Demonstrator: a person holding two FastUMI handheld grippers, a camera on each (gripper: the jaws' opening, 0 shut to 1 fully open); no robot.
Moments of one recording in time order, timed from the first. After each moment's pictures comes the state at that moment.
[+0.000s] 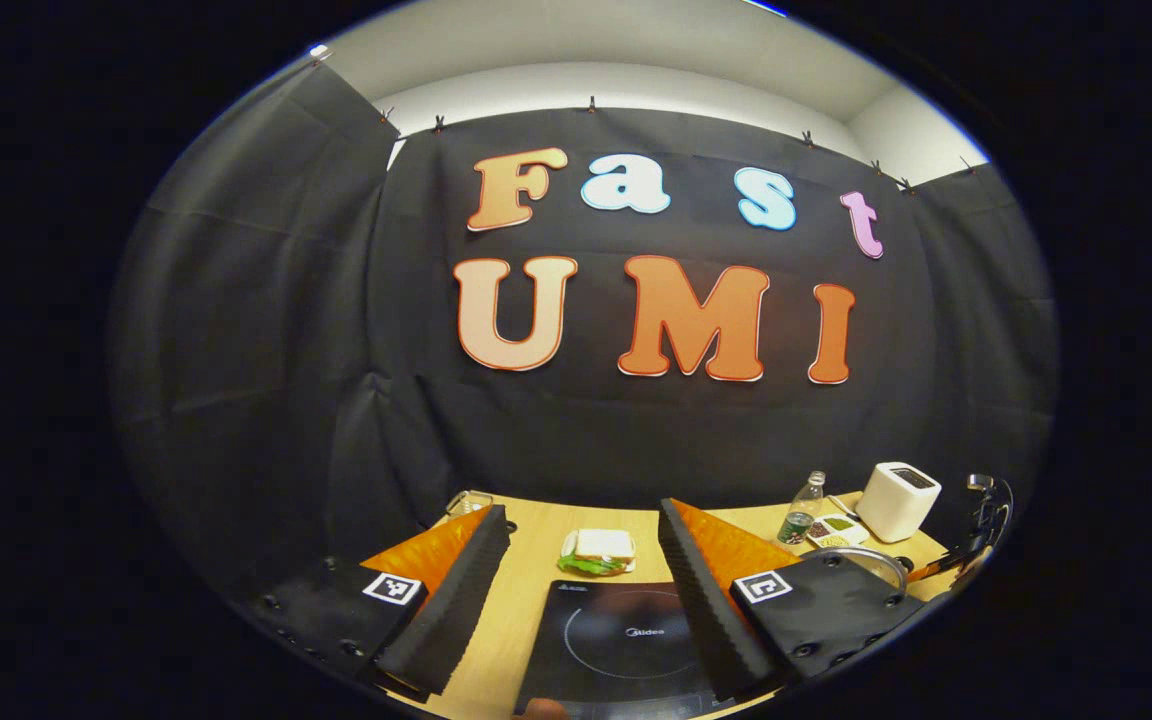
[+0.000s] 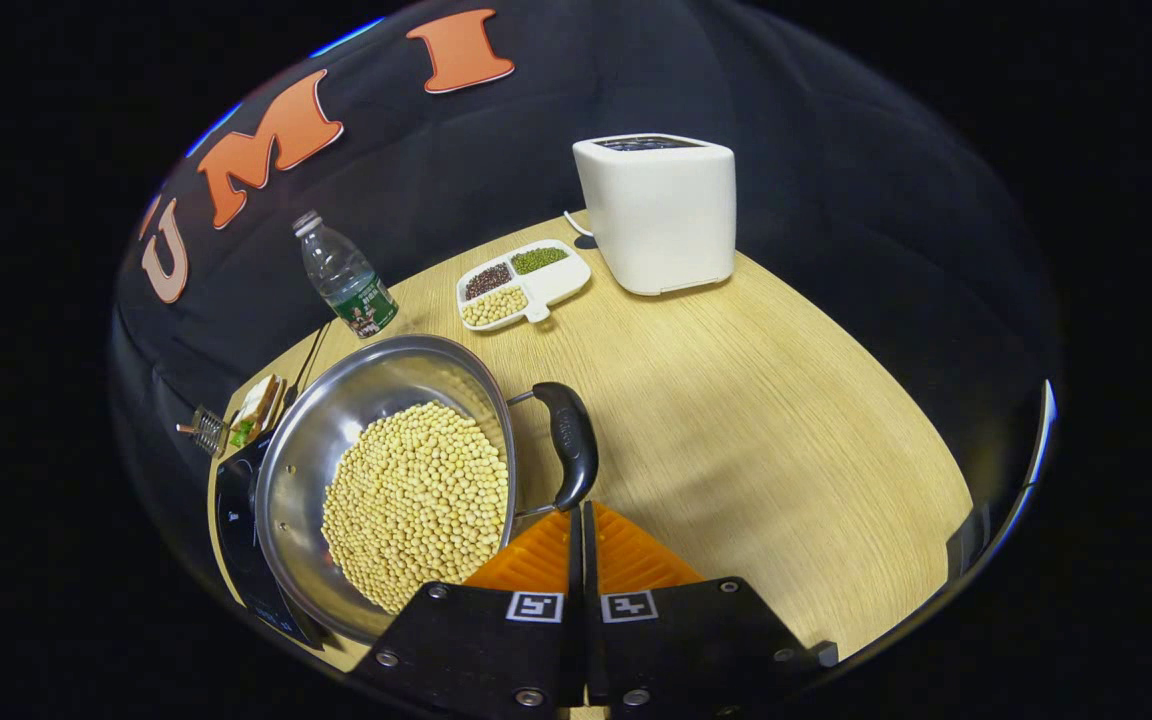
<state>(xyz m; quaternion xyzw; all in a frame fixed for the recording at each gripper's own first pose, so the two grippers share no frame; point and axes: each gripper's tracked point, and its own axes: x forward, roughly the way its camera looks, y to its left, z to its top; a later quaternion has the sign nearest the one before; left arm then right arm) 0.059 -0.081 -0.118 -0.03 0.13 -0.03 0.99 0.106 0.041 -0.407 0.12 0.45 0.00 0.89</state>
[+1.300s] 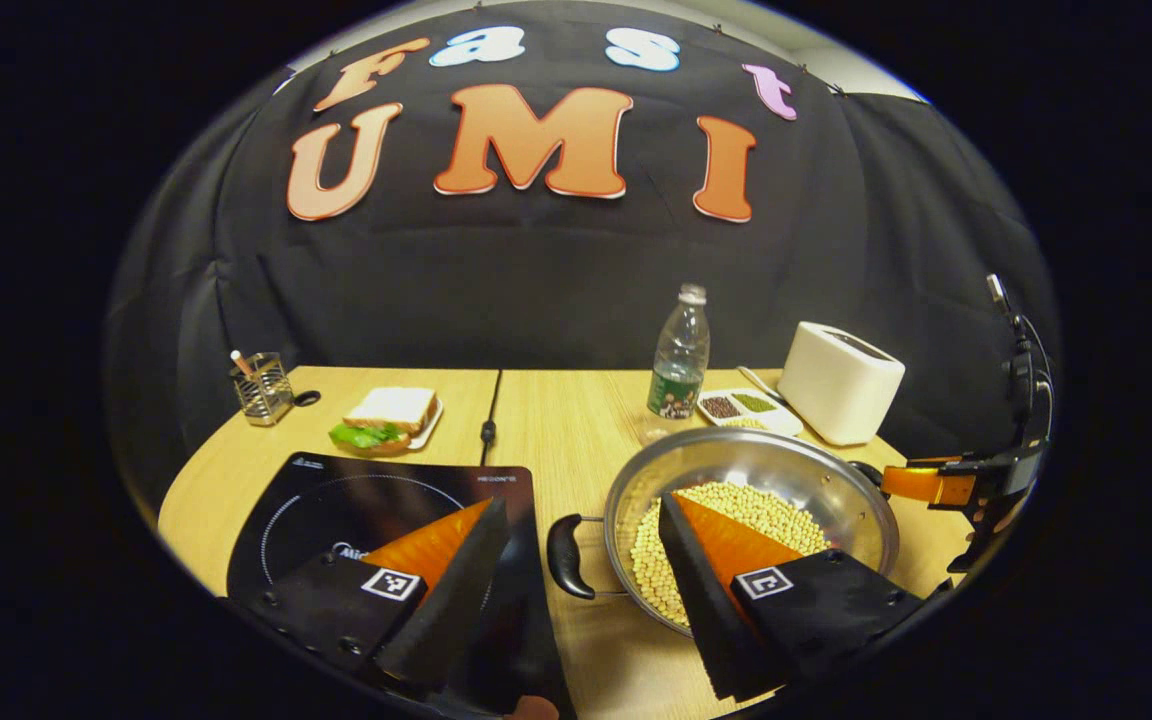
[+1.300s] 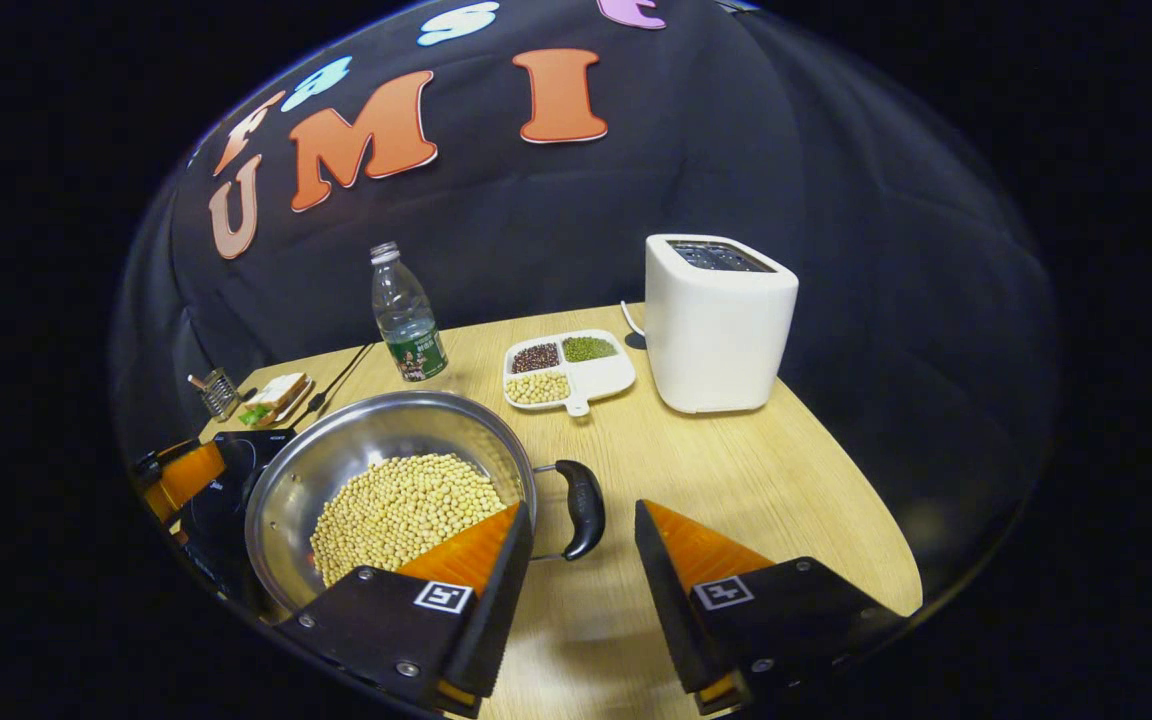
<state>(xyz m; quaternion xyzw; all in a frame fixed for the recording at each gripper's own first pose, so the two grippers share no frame) 0.071 -0.358 -0.368 -0.01 0.30 -0.15 0.94 0.152 0.047 -0.366 0.03 0.33 0.07 0.94</state>
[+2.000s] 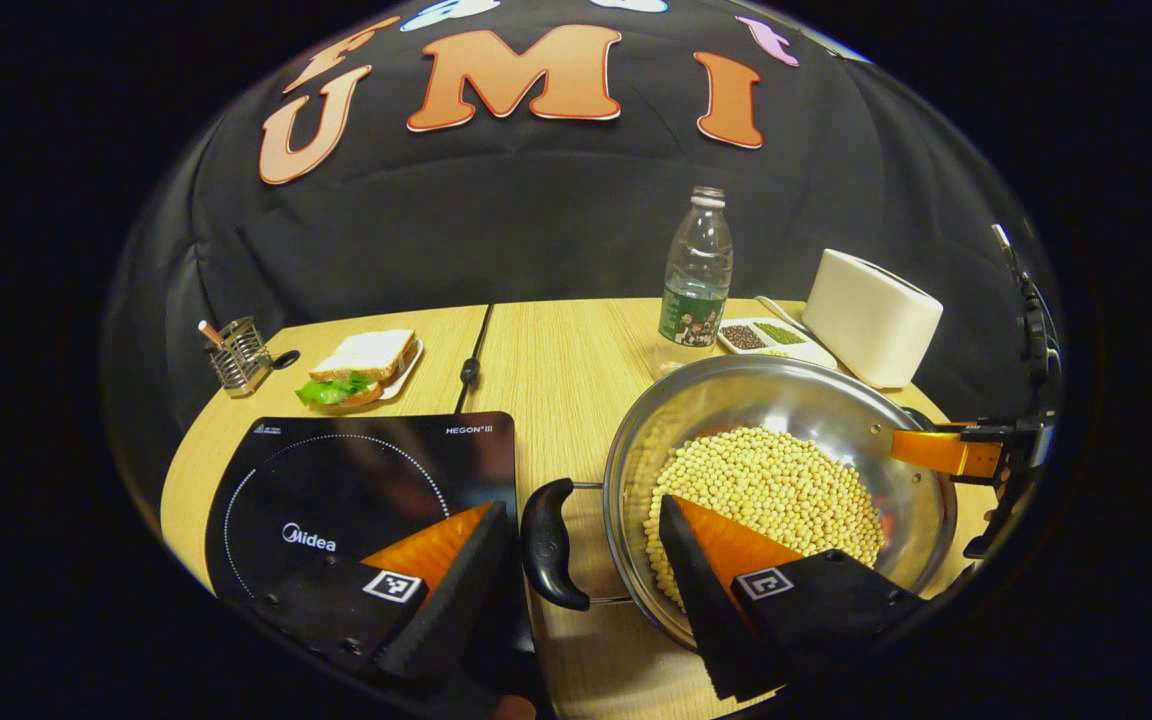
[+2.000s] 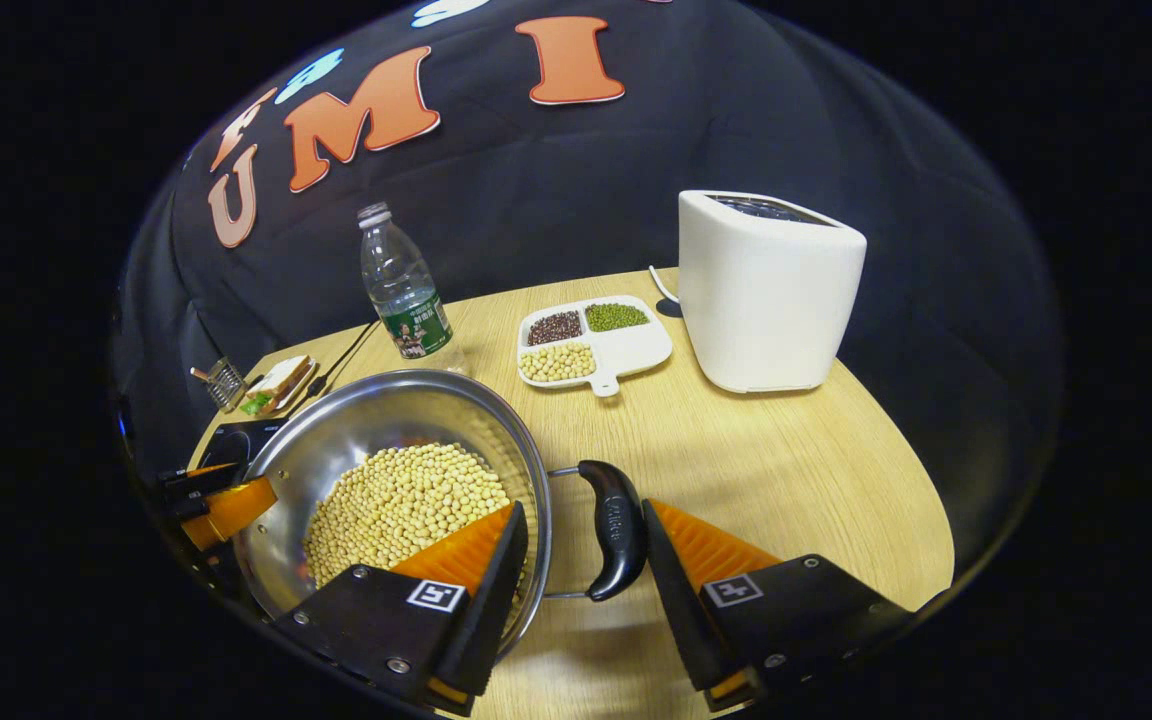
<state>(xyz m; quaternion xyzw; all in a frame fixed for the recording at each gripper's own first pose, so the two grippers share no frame) 0.086 -0.366 -0.431 0.02 0.37 -0.14 0.92 0.171 0.061 -0.406 0.04 0.37 0.09 0.92</state>
